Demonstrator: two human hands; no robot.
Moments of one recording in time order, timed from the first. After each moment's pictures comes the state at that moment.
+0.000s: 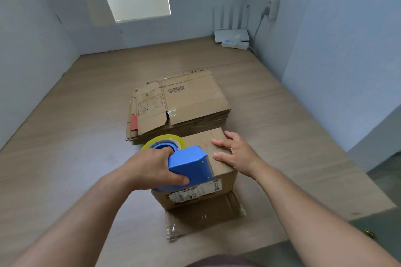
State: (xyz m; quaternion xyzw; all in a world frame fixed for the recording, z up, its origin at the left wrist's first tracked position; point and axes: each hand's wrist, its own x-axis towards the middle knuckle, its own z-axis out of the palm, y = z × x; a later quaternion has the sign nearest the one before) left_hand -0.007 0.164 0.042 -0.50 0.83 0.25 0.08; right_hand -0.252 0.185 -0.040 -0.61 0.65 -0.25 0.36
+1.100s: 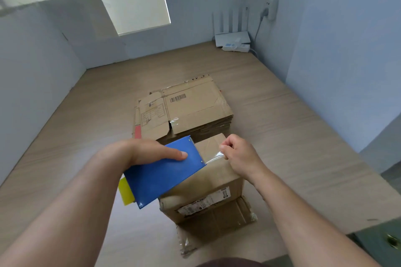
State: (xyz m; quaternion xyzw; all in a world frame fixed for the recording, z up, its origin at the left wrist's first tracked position) left_hand -0.021 0.123 0.099 -0.67 0.60 0.39 0.19; right_hand -0.235 0.179 -0.018 -0.51 0.67 -0.40 0.36
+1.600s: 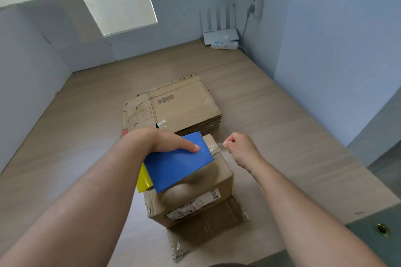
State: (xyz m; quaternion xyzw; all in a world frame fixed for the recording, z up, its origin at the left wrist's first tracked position) left_hand -0.087 0.095 0.086 -0.65 0.61 0.39 0.24; right_hand -0.274 0.160 -0.037 -0.45 0.73 -0.35 0.37
